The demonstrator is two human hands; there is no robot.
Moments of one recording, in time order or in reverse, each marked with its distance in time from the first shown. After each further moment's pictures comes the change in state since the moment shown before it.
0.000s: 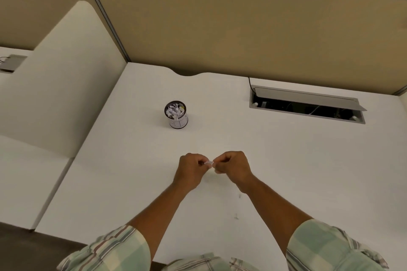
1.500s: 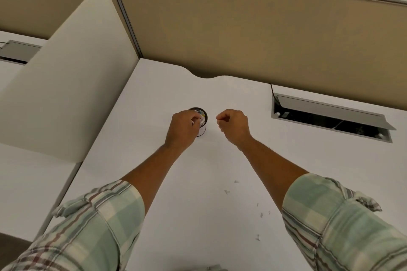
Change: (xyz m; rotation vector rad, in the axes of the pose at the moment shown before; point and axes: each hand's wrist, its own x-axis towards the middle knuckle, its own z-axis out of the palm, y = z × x) left_hand 0.134 -0.014 -0.124 0.097 0.353 0.219; right_hand 0.139 -0.116 0.058 -0.380 0.203 -0.244
